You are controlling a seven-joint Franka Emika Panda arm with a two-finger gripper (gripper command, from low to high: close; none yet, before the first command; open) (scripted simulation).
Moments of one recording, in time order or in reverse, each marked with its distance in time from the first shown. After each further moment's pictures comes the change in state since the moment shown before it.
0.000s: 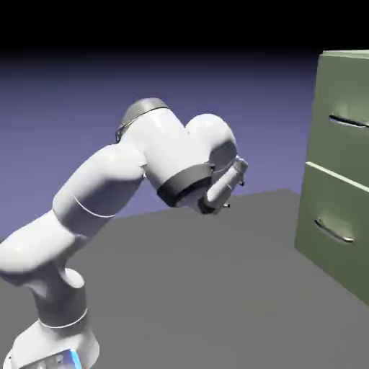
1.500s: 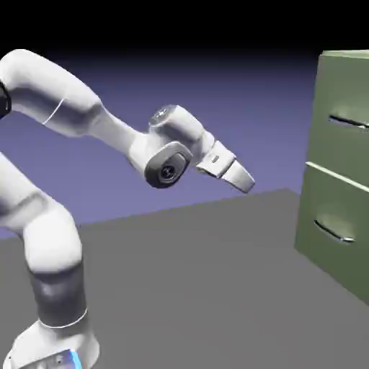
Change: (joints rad) arm 0.862 -1.401 -1.298 -0.743 1.957 0.416 0.147
